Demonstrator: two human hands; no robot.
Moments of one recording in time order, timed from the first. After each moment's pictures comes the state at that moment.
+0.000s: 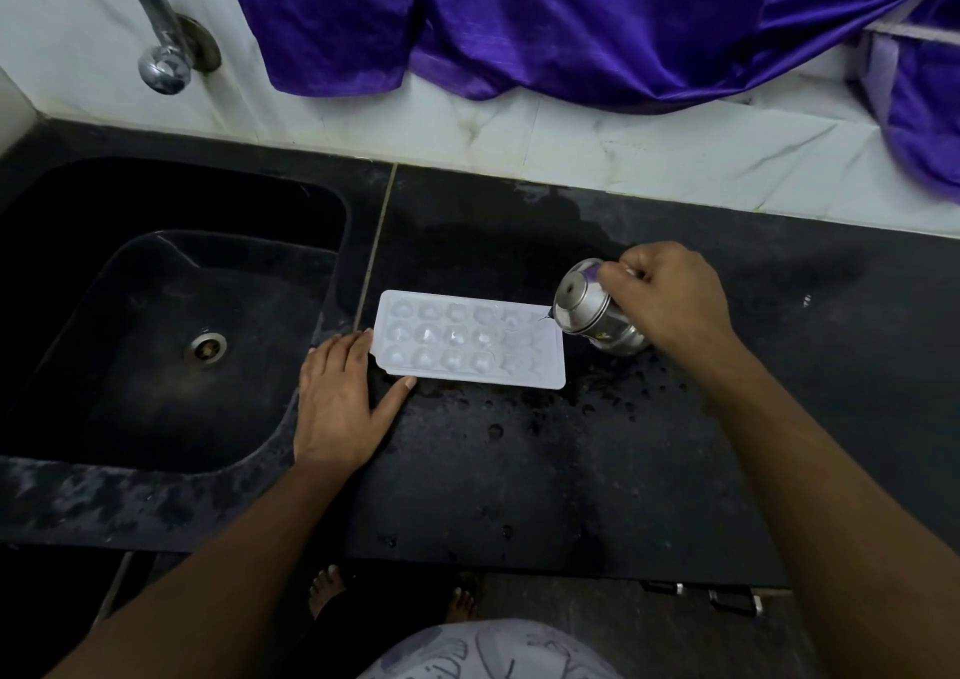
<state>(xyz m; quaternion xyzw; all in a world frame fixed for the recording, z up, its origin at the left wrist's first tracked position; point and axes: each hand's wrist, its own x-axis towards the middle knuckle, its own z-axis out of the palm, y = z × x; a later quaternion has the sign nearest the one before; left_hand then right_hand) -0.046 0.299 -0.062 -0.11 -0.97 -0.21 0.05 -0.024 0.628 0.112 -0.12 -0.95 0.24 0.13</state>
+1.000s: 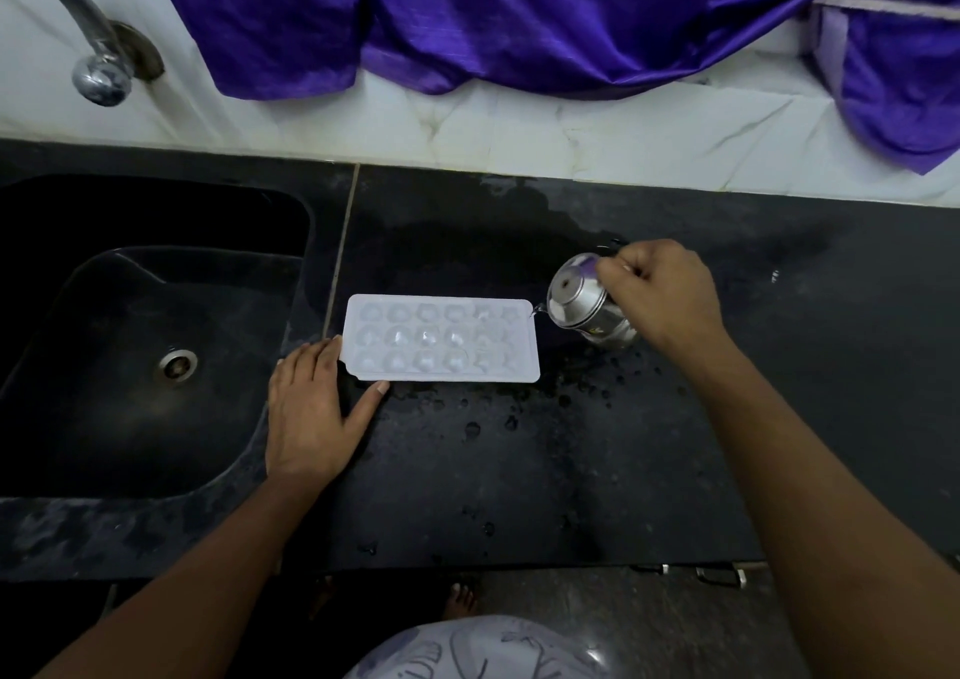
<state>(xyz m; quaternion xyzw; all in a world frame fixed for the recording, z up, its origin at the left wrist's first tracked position) -0.047 0.299 -0.062 -0.11 -0.97 -0.21 0.05 -0.010 0.654 0.104 -0.17 -0.94 0.27 0.14</state>
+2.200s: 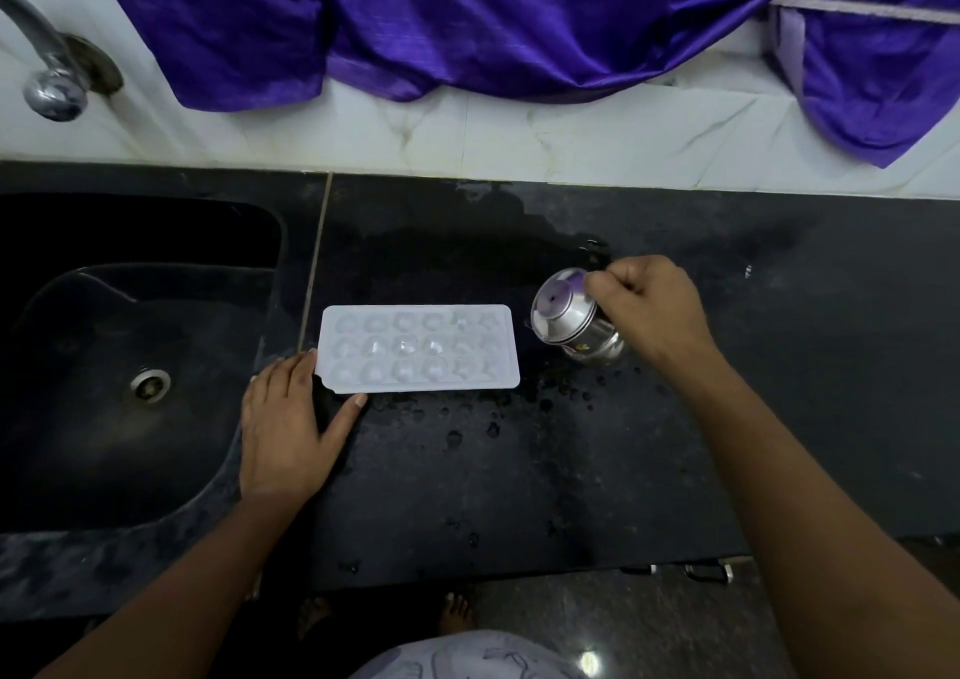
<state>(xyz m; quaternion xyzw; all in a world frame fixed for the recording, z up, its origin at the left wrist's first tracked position) -0.047 0.300 -0.061 -0.12 -0.97 -0.21 0.05 0.006 0.665 0.097 -0.18 -0.91 0.34 0.14</state>
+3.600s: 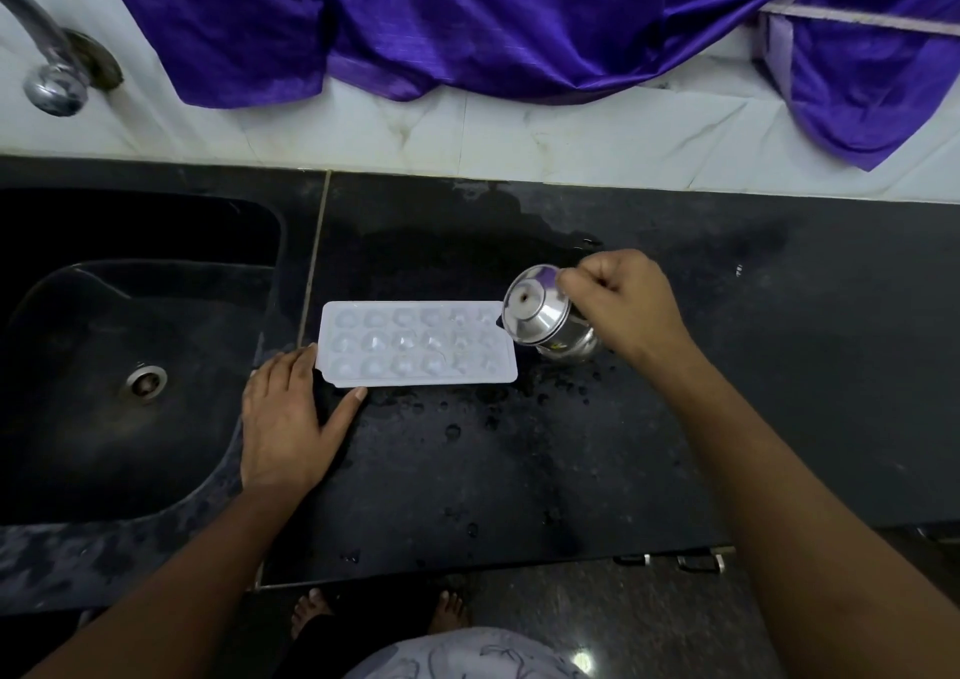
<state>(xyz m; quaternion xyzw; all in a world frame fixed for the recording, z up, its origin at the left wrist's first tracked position) -0.047 0.298 -0.062 -0.12 -0.97 -0.21 0.06 0.009 0.637 0.110 -0.13 -0.91 0.38 0.14</state>
